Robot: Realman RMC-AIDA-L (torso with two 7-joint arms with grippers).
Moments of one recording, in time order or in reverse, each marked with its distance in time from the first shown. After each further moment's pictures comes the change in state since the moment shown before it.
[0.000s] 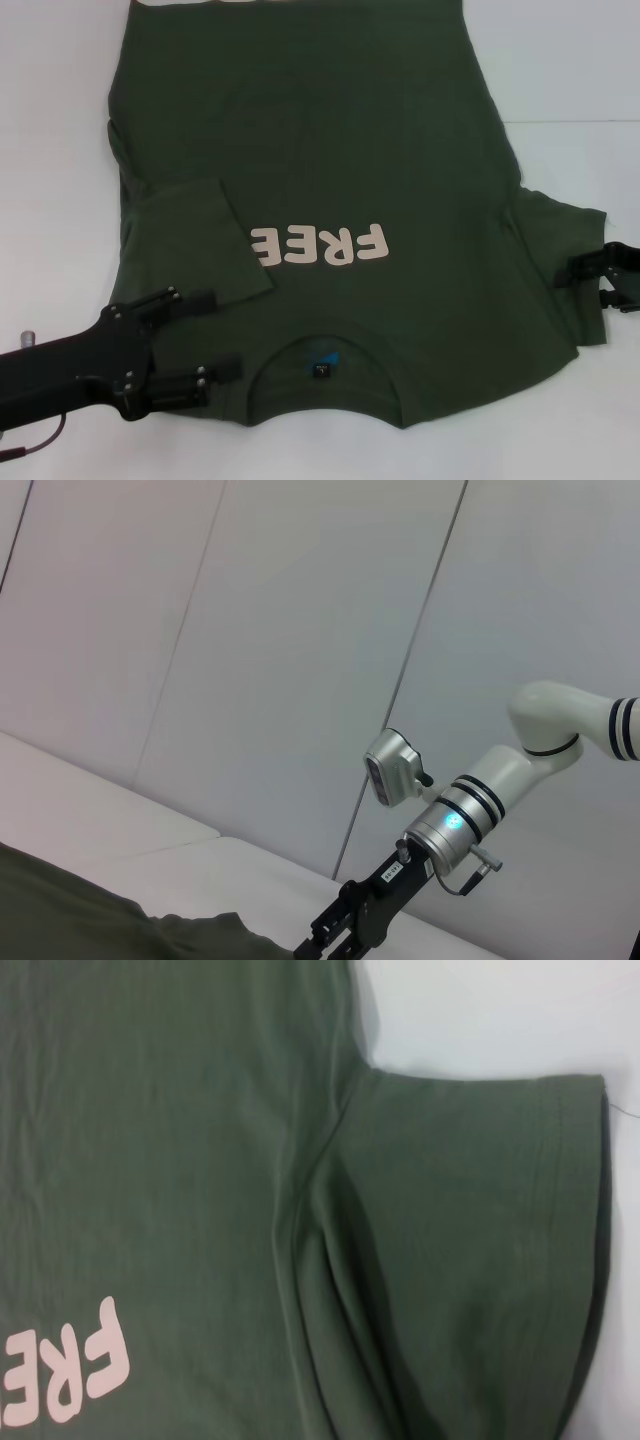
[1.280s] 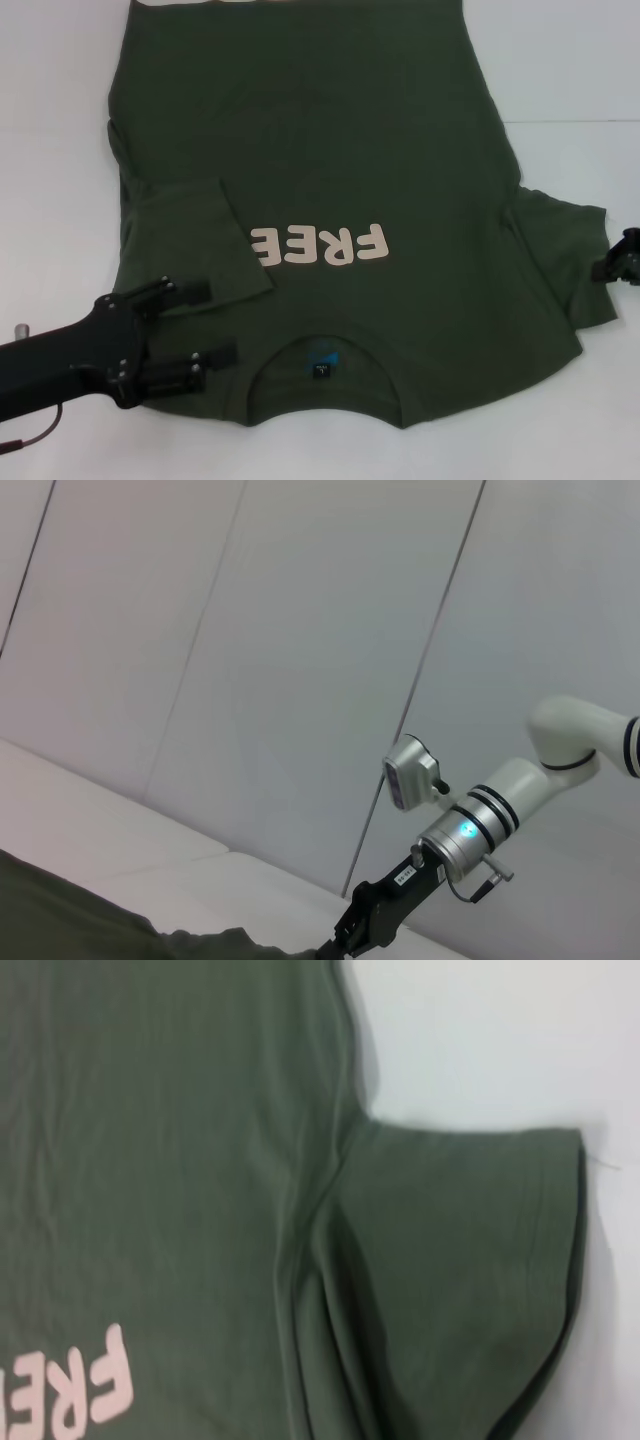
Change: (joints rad) left arm -0.002 0.002 -0.012 0.000 -0.019 0.001 -0.019; right arm -0.014 -0.014 0.033 -0.039 0.012 -0.017 -0.060
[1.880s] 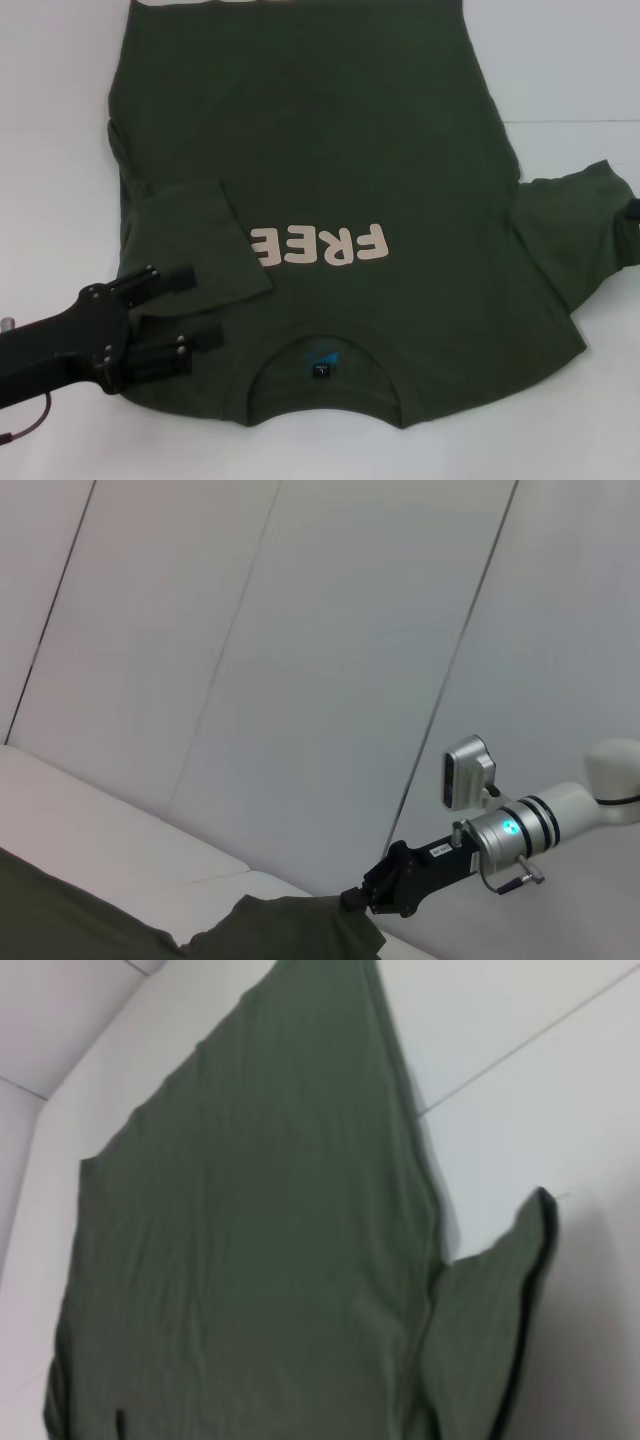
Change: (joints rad) left arm 0.003 0.007 -0.027 0.000 -0.018 0.001 -0.026; right arm -0.104 -0.035 0.051 -0.057 0.288 -0.045 -0.104
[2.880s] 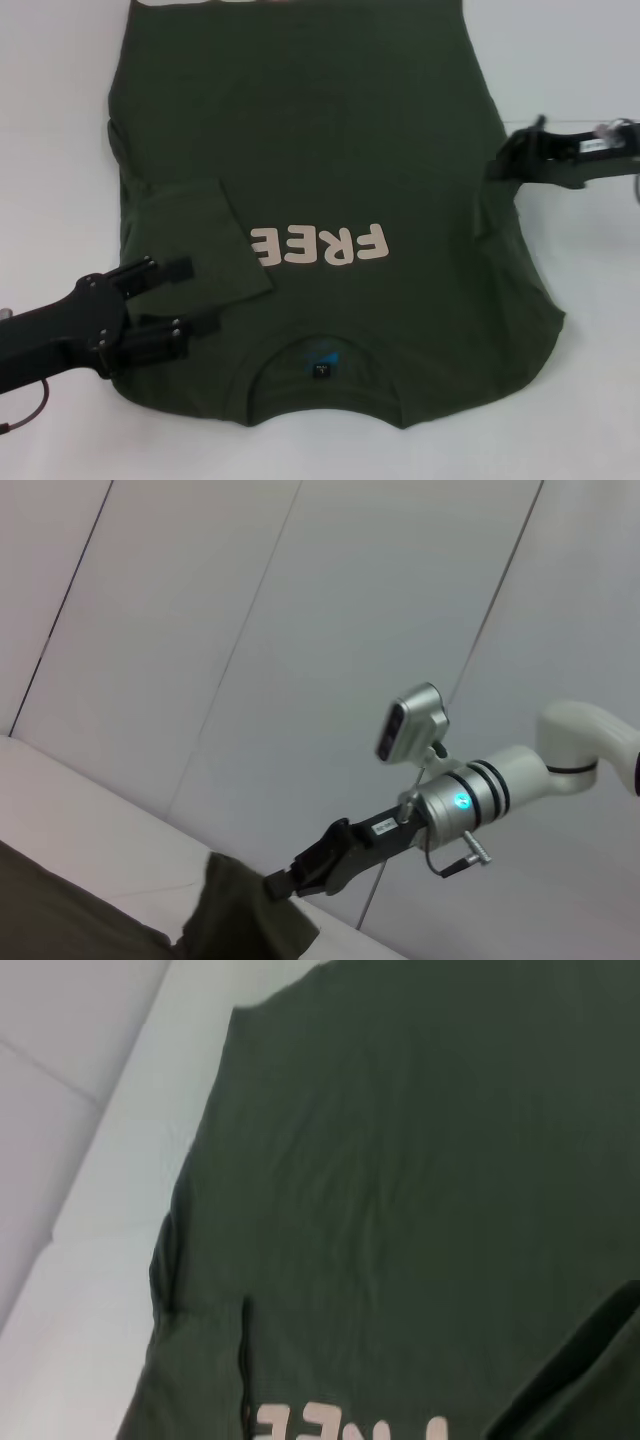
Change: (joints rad) left arm -0.013 0.008 -0.002 0.005 -0.012 0.000 -0.070; right arm 0.219 0.065 -0.211 0.032 0.009 0.065 -0.029
